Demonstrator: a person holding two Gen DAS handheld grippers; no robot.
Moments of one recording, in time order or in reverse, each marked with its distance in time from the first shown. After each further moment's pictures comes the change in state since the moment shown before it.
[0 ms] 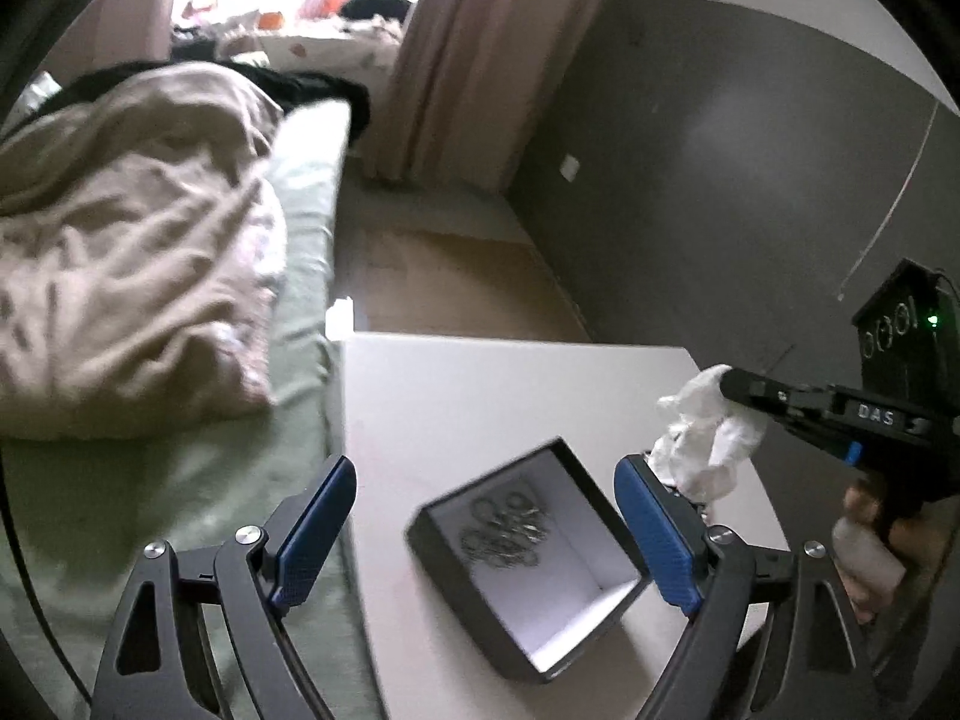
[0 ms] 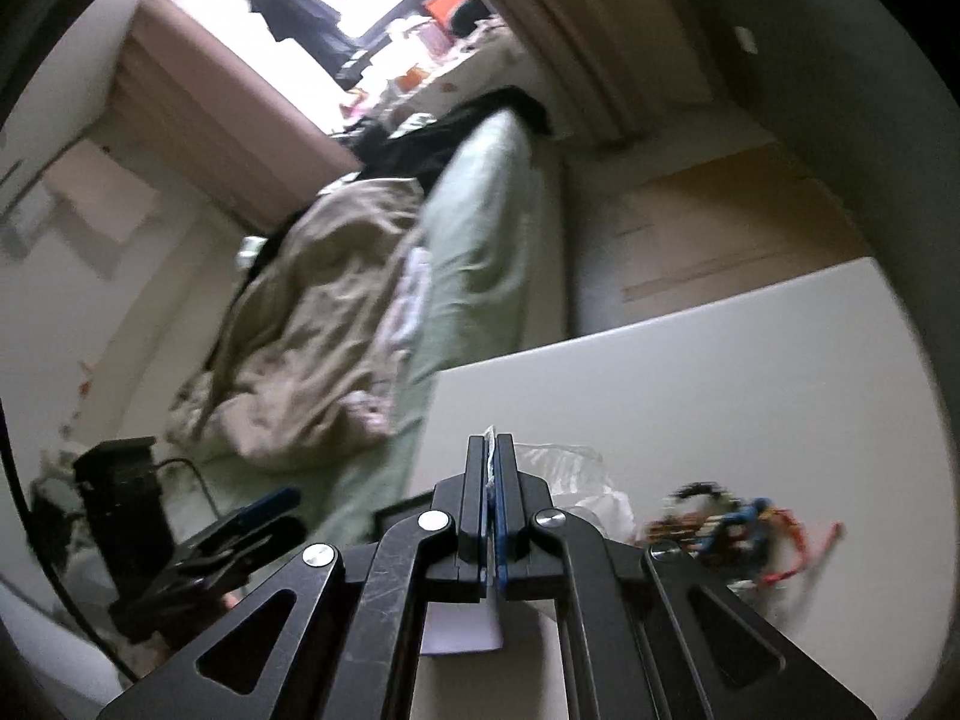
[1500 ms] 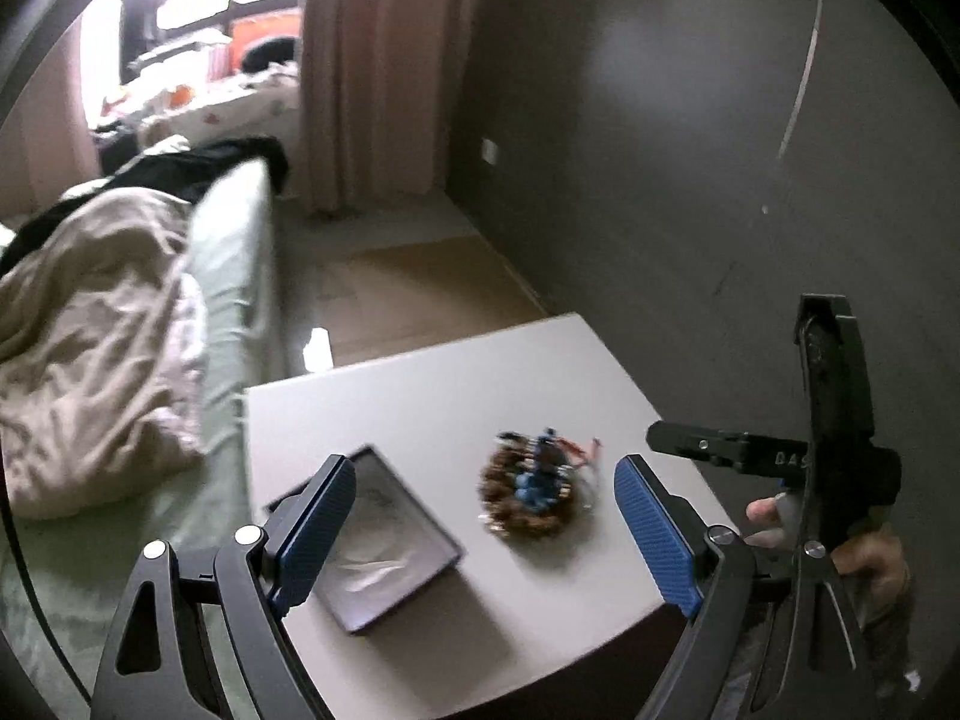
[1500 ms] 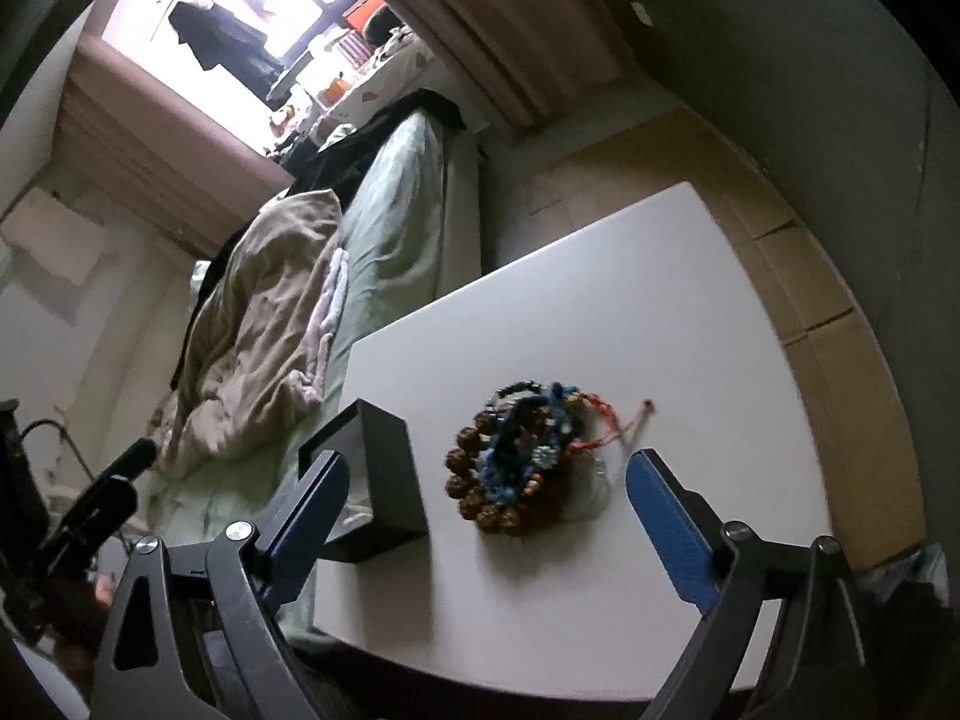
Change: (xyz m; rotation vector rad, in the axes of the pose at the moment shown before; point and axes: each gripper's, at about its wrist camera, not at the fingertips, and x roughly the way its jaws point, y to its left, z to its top) left arm -0.024 -0.163 0.001 0.258 0.075 0.016; right arm -0.093 -0.089 -0.048 0.159 0.005 -0.165
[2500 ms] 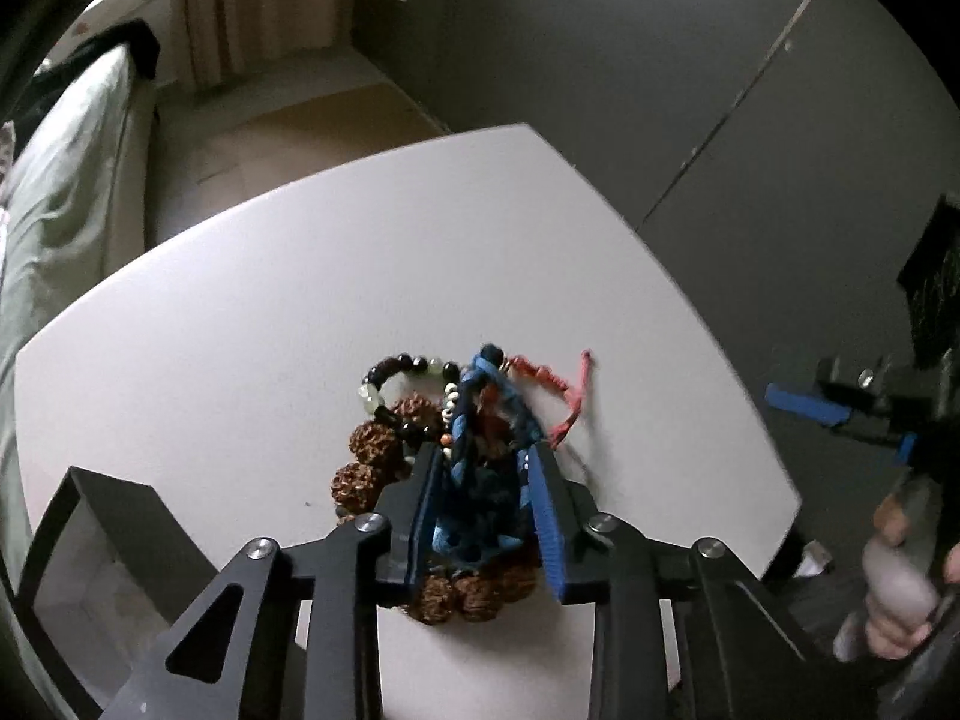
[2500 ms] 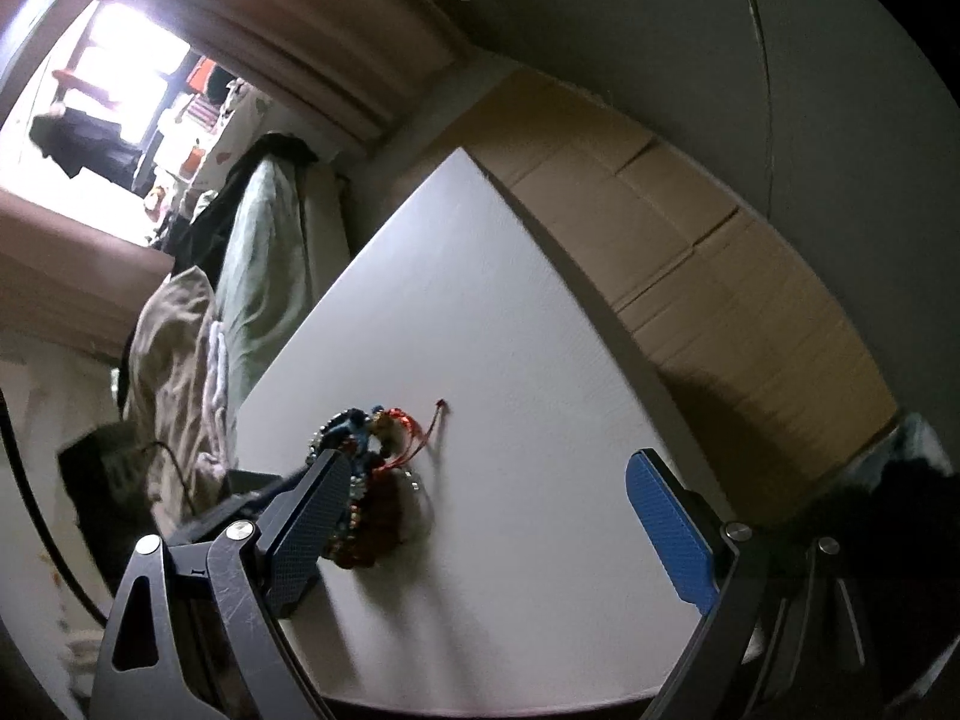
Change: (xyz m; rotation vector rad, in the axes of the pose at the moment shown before) left arm 0.200 -0.028 -0.017 0.072 0.358 -0.170; right arm 0.017 -0.087 -0.001 0.318 0.028 -0.142
